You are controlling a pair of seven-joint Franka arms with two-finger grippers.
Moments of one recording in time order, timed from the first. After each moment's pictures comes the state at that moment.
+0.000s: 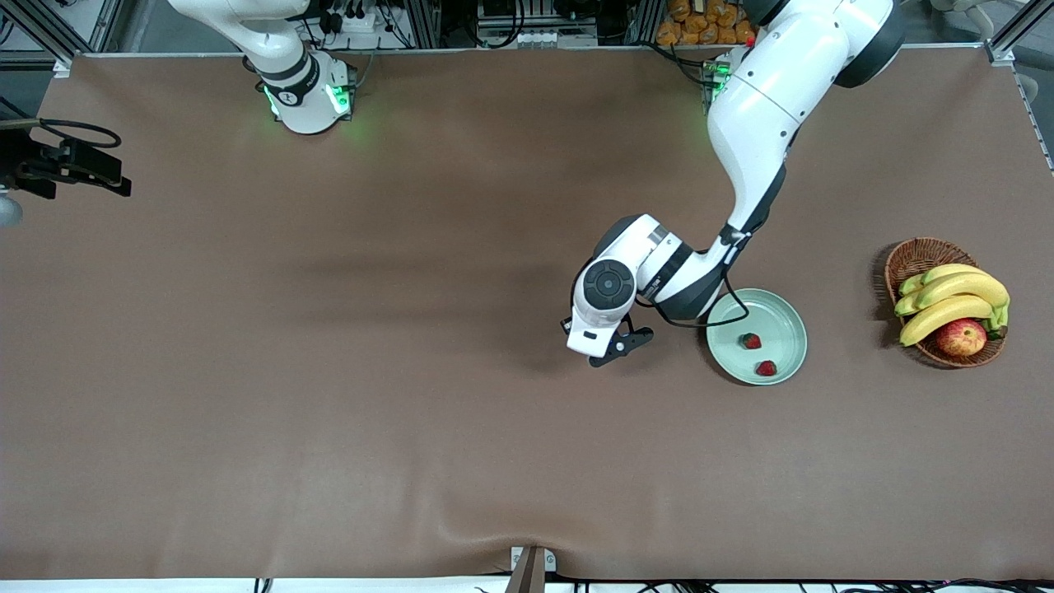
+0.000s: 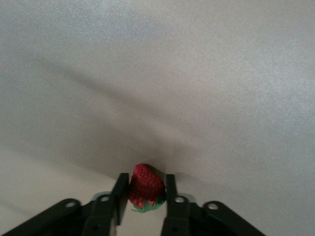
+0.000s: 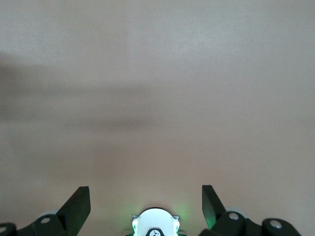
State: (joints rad) left arm -0.36 0.83 -0.35 -1.49 0.21 2.12 -1.20; right arm 0.01 0.07 -0.02 -1.36 0.01 1.27 -0.03
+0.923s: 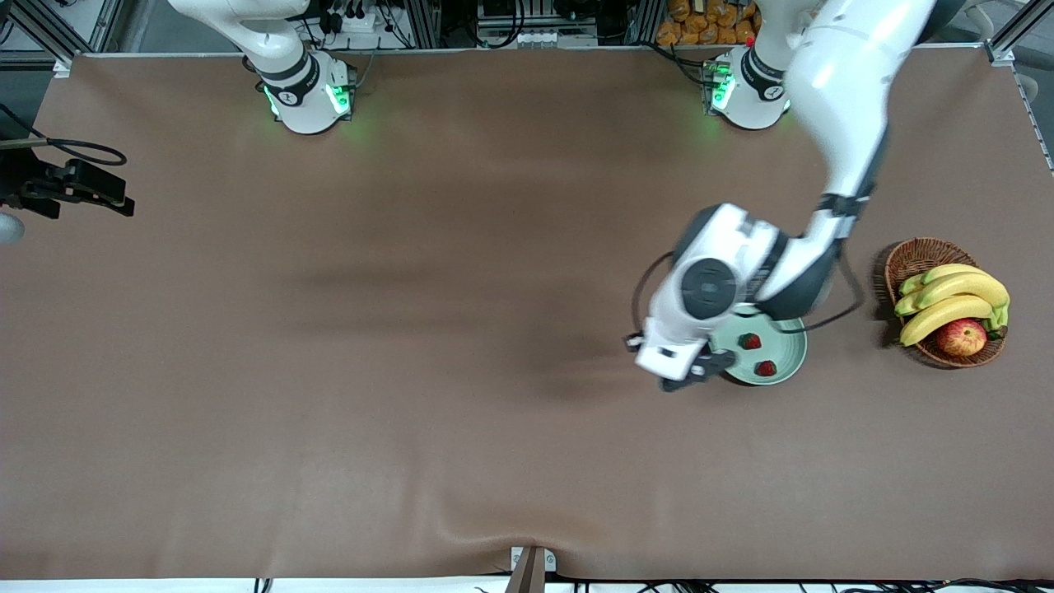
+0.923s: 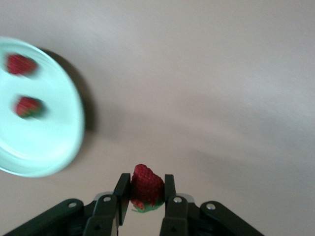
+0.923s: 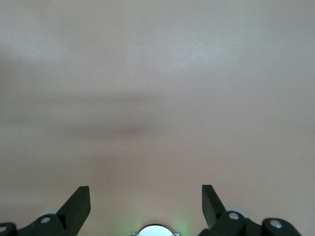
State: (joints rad) left arm -0.14 0.61 -0.35 -1.51 0.22 1.96 -0.86; right arm 0.01 0.08 -0.03 -1.41 0.01 1.37 -0.03
